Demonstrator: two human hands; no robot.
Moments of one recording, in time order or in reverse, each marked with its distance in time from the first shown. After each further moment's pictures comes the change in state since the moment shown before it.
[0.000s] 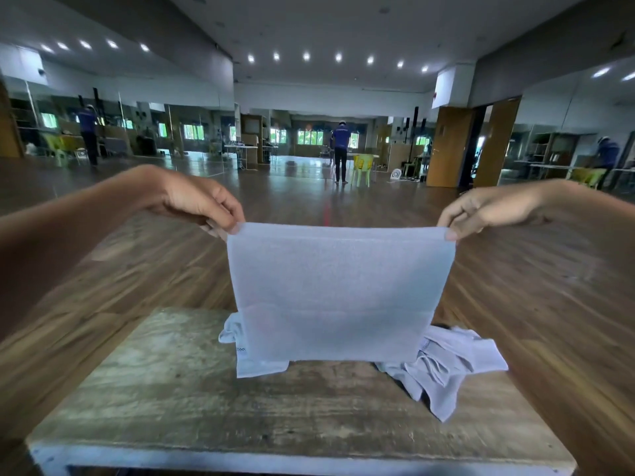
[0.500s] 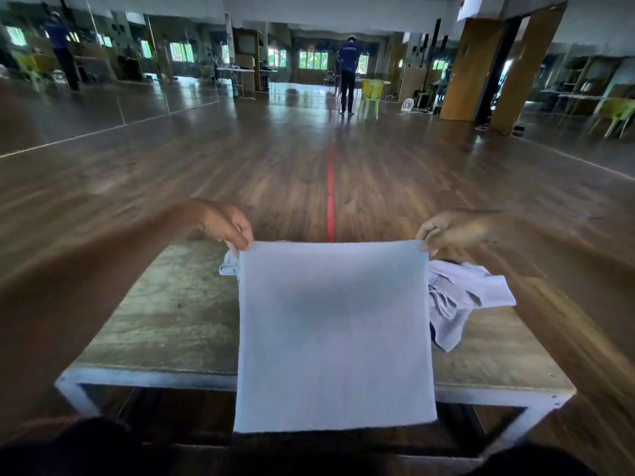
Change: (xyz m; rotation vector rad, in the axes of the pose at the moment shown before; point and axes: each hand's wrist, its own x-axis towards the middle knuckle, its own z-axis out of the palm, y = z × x) left_hand 0.092 -0.105 0.112 0.098 -0.086 -0.195; right_hand 0.099 0.066 0.136 0.169 -0.070 0.076
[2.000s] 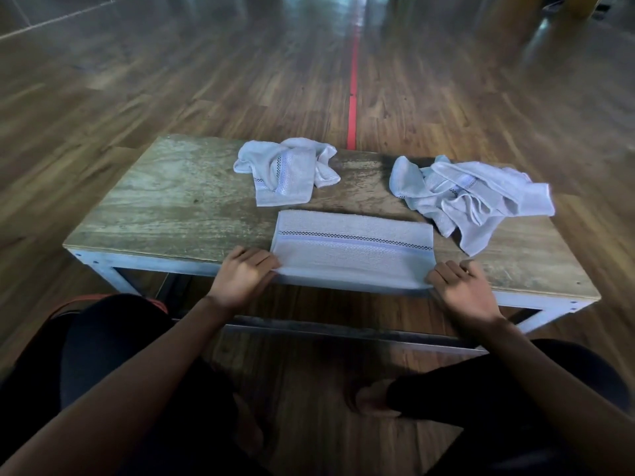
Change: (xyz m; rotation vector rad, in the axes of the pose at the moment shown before) left_hand -0.012 -0.102 0.280 0.503 0.788 0.423; right_hand -0.028 0.122 0.275 -0.844 0.732 -0.393
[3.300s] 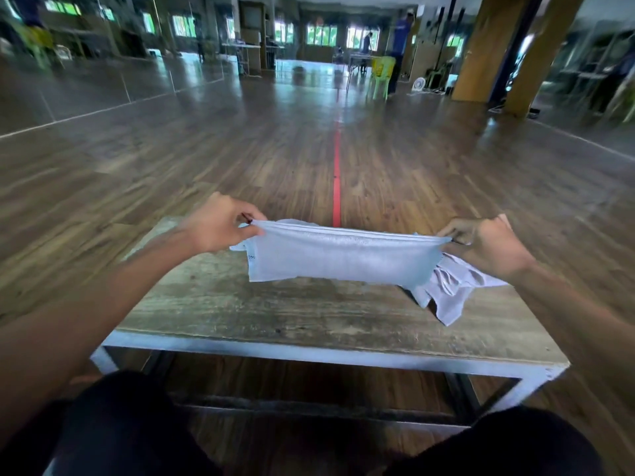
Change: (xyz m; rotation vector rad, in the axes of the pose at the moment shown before) left_hand 0.149 -0.046 -0.180 -0.336 -0.063 -0.252; right_hand 0.126 0.108 -0.152 0.436 -0.073 0.384
